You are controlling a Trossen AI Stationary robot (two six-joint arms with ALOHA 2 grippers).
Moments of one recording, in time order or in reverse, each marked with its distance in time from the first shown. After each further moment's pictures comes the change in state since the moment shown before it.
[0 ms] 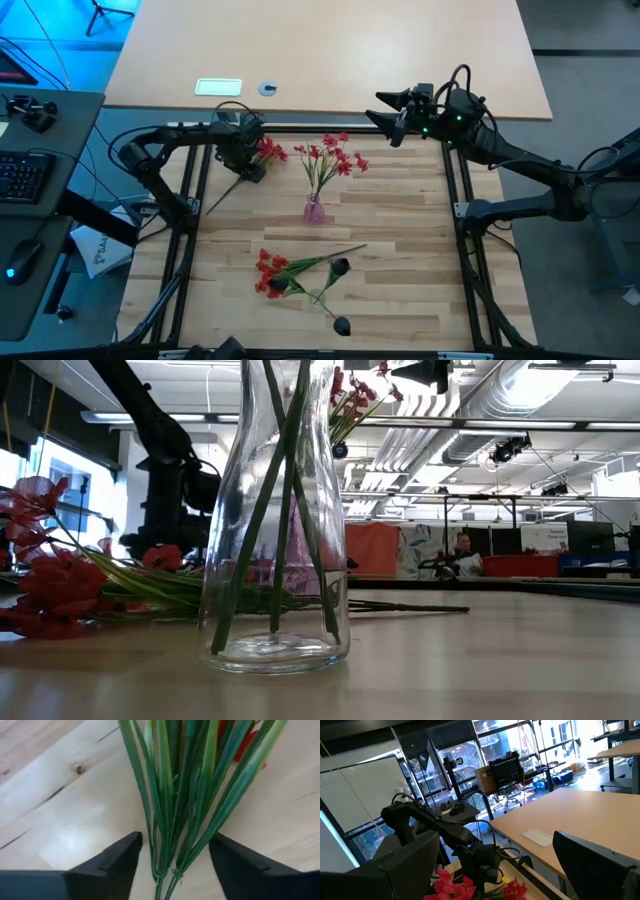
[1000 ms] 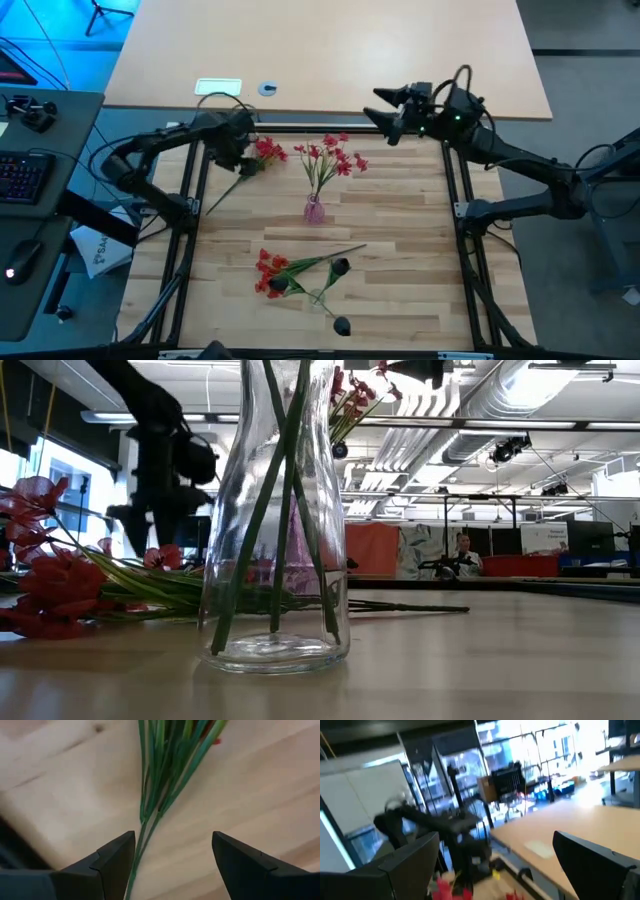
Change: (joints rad) left arm 0.029 -0.183 0.077 -0.235 0.100 -0.118; right arm 0.003 0.024 0.000 0.081 0.005 -0.035
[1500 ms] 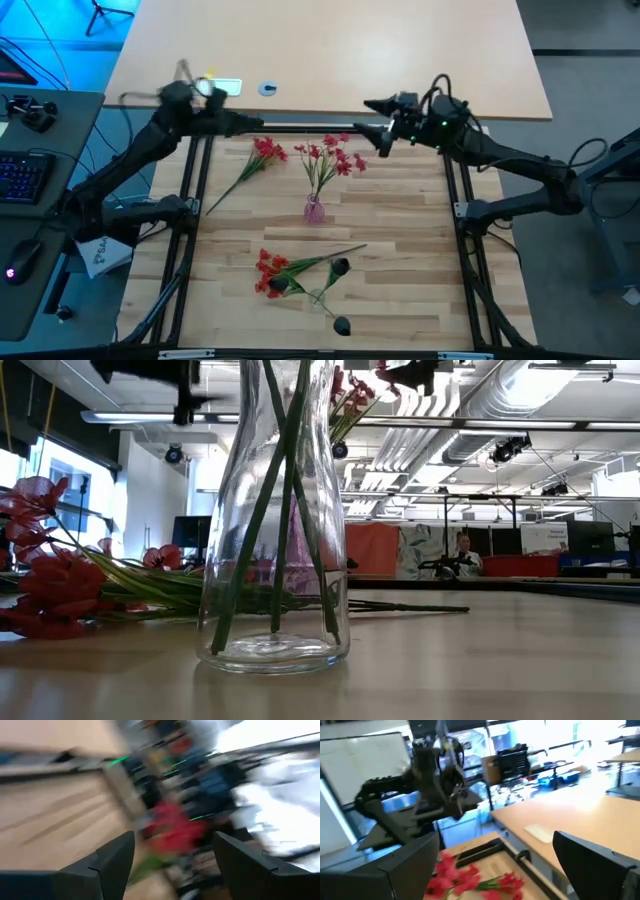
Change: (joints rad) left arm 0.000 -0.536 0.017 0.773 0.588 -0.567; right arm 0.057 0.039 0.000 -0.062 0.015 -0.087
